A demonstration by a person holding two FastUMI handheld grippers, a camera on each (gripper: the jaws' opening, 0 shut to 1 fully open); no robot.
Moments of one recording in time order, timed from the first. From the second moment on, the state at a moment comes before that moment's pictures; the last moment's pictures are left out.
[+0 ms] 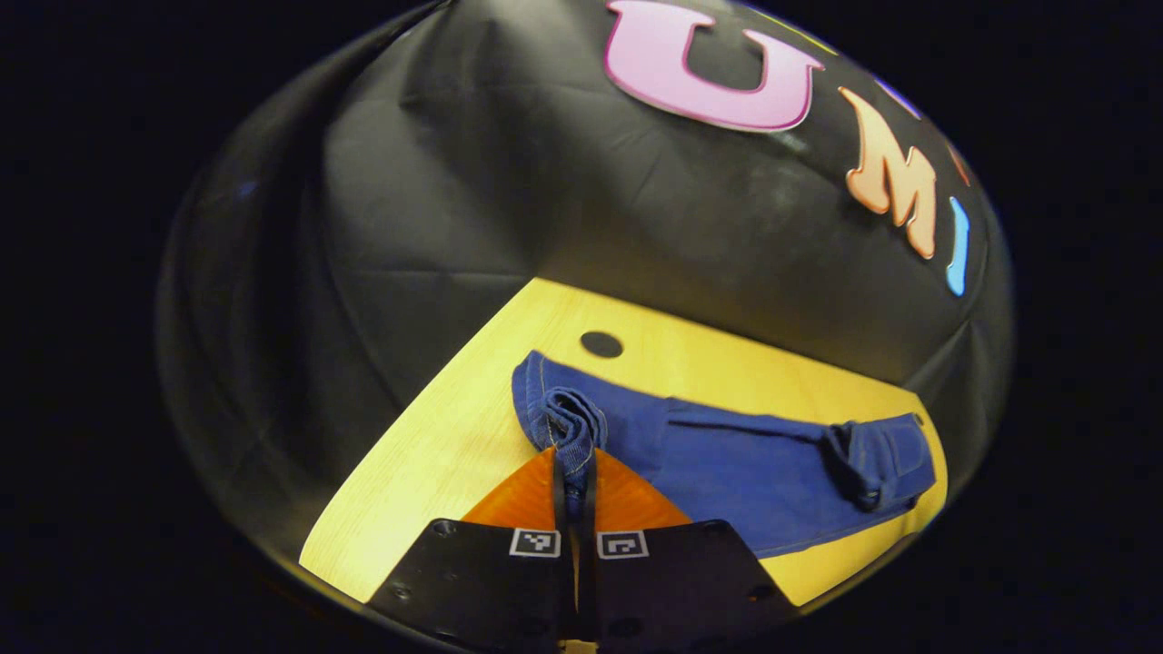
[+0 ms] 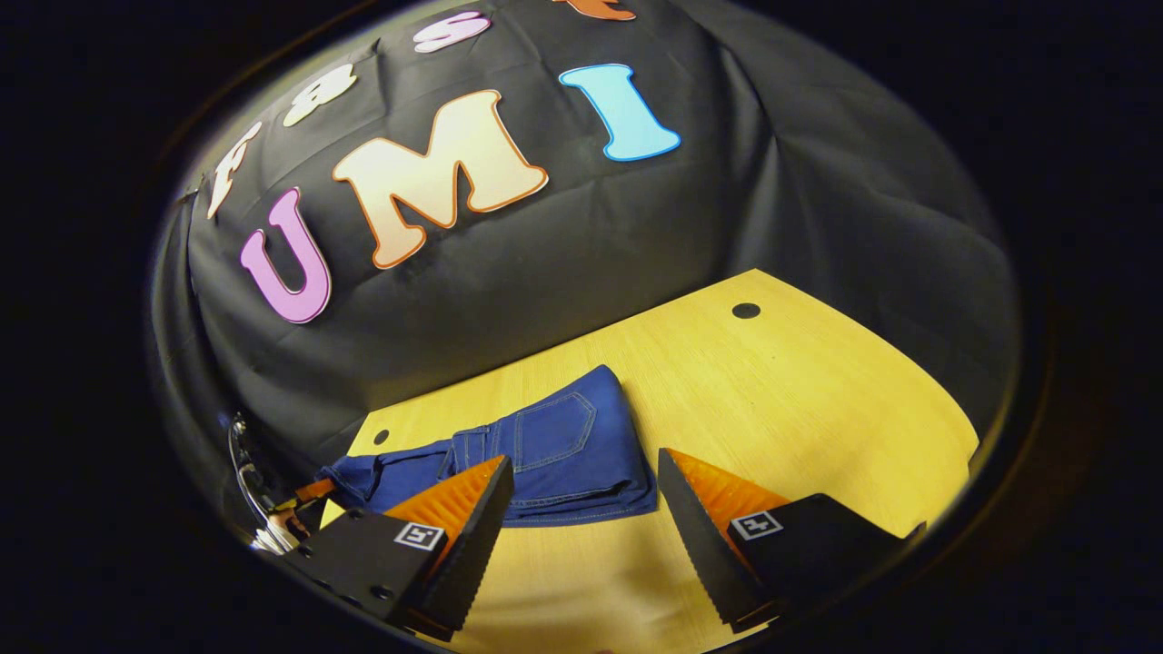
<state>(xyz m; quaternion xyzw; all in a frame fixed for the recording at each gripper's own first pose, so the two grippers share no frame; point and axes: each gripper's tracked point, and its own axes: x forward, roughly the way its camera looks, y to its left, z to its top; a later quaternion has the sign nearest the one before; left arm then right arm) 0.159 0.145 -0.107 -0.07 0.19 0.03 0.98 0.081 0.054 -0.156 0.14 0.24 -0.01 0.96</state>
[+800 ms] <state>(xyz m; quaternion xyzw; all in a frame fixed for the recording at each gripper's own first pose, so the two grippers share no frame) 0.184 -0.164 -0.003 -0.06 0.14 -0.10 0.98 0.067 -0.041 -0.173 0.06 0.29 0.11 0.95</state>
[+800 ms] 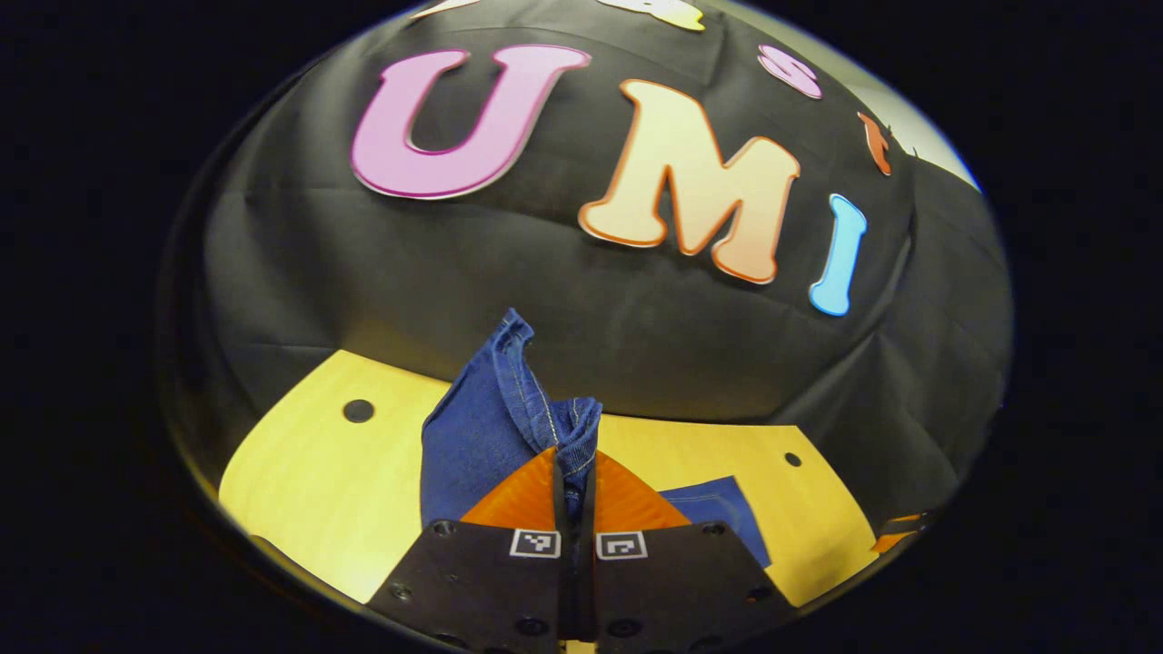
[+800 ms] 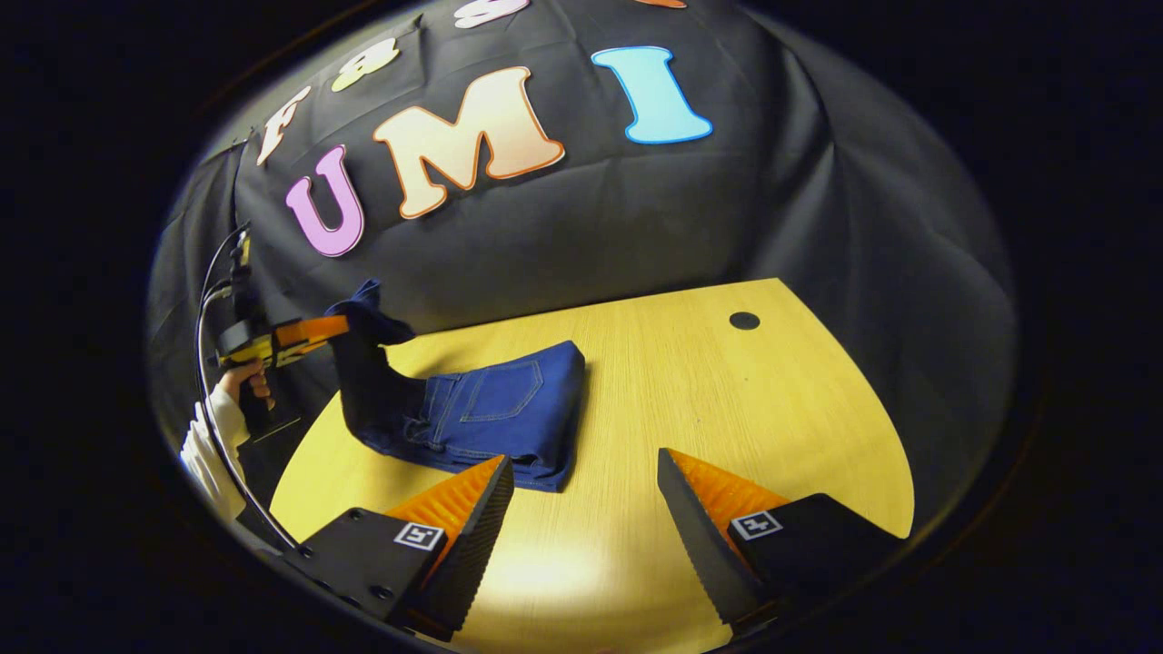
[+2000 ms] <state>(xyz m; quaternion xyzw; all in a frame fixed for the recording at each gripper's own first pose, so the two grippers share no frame) 0.093 -0.357 -0.185 0.12 0.25 -0.23 0.93 0.055 -0.058 -0.199 0.05 0.31 0.07 0.95</state>
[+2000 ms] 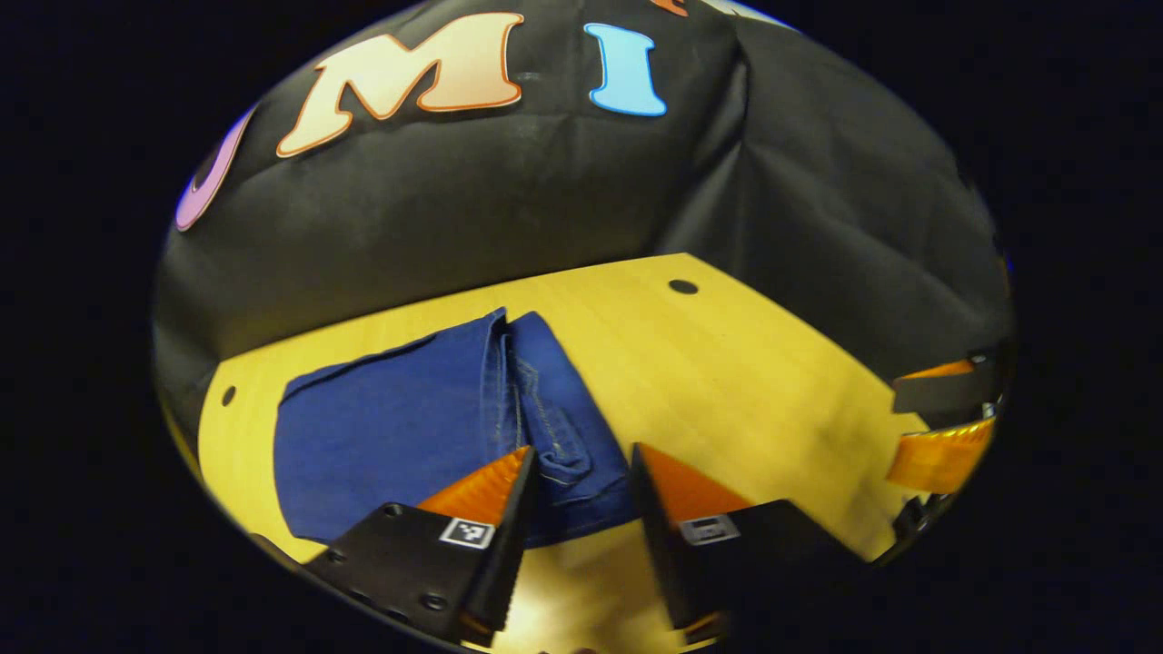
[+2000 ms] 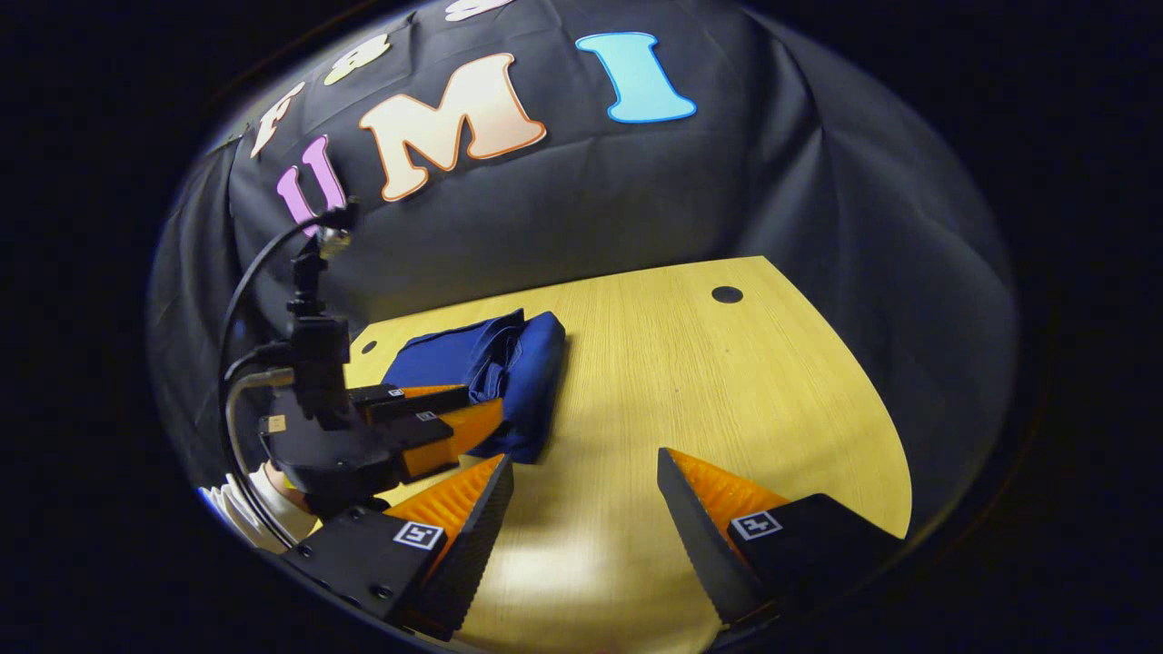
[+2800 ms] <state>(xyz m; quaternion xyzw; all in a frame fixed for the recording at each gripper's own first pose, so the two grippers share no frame) 0.001 -0.135 -0.099 0.03 0.20 -0.06 0.98 0.032 0.034 -0.159 0.06 0.26 0.09 0.96</state>
